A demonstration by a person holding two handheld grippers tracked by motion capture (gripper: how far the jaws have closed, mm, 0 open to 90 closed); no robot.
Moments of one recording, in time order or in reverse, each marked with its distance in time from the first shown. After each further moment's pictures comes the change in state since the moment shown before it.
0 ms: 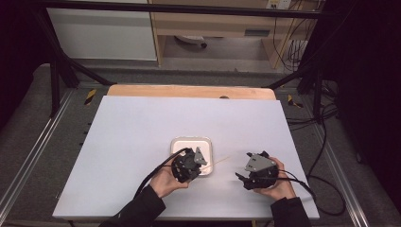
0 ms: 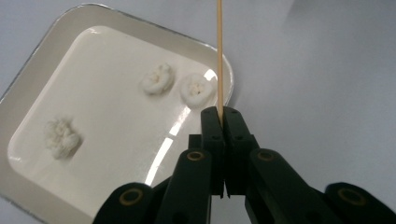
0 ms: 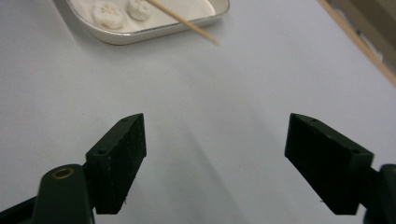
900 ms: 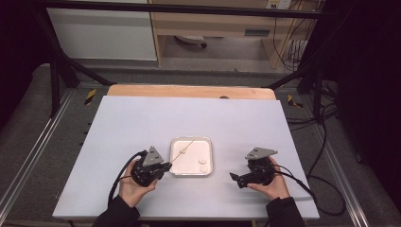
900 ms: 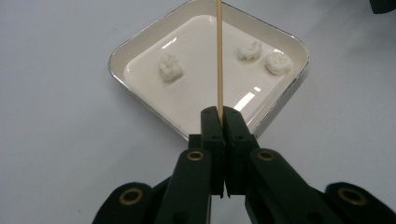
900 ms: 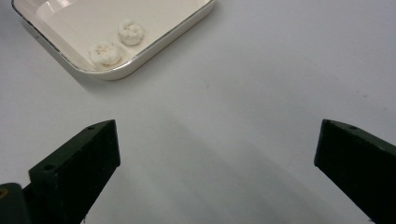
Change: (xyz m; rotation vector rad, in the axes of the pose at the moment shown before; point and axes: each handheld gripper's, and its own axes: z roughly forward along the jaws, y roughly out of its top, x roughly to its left) left arm 0.026 -0.093 -0.045 -0.283 0.136 -0.262; right arm -0.004 0.006 0.016 0.025 0.111 0.373
